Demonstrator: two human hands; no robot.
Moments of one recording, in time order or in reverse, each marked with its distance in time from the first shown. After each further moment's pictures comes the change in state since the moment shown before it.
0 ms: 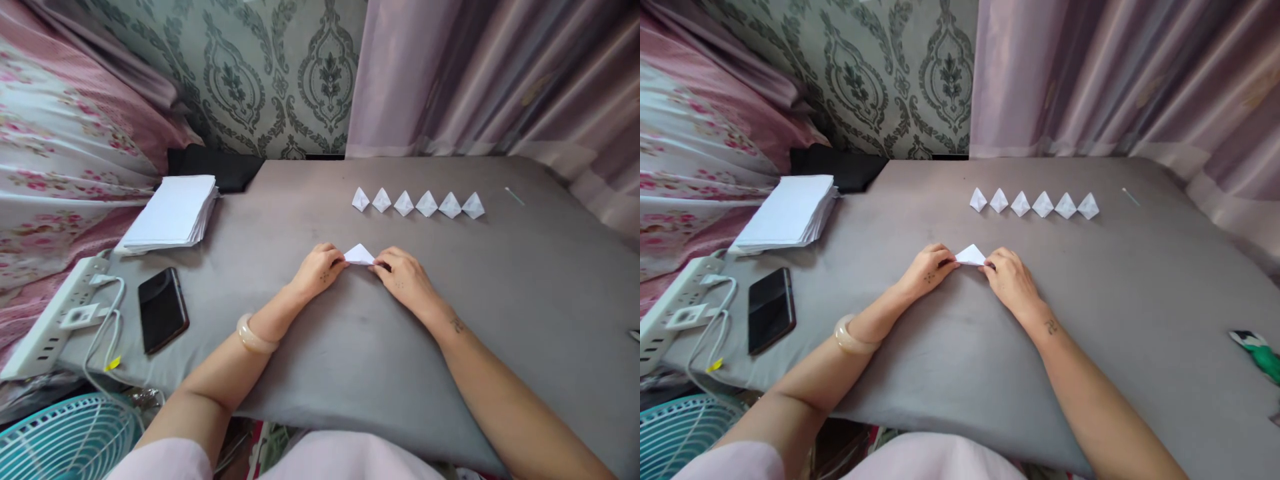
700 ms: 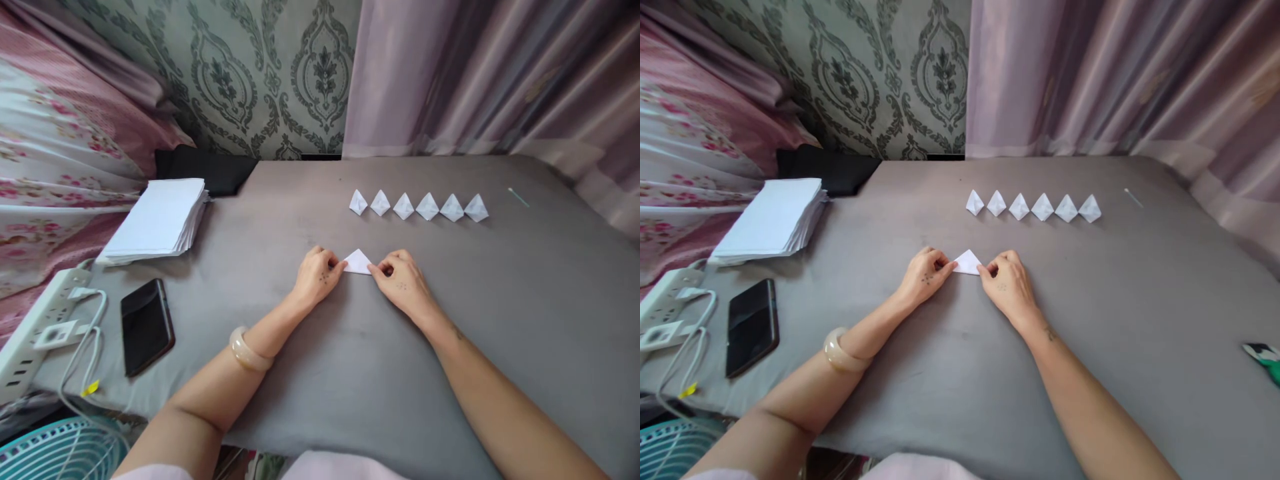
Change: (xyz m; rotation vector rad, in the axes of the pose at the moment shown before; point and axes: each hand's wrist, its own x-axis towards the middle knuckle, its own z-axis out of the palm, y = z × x) left_hand 0.013 0.009 0.008 -0.009 0.073 -0.346; right_hand 0.010 0.006 0.016 0.095 0.117 0.252
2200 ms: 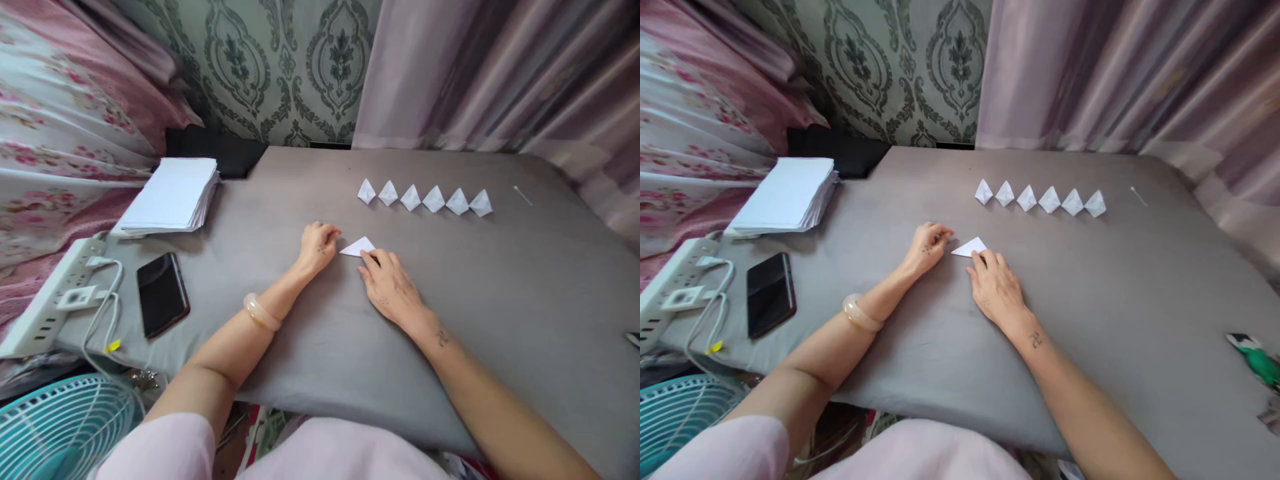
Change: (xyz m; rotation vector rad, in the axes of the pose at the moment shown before) left_hand 0.013 -0.017 -0.008 0.014 0.067 0.050; right_hand -0.039 -0.028 0.004 -0.397 -0.137 -0.393
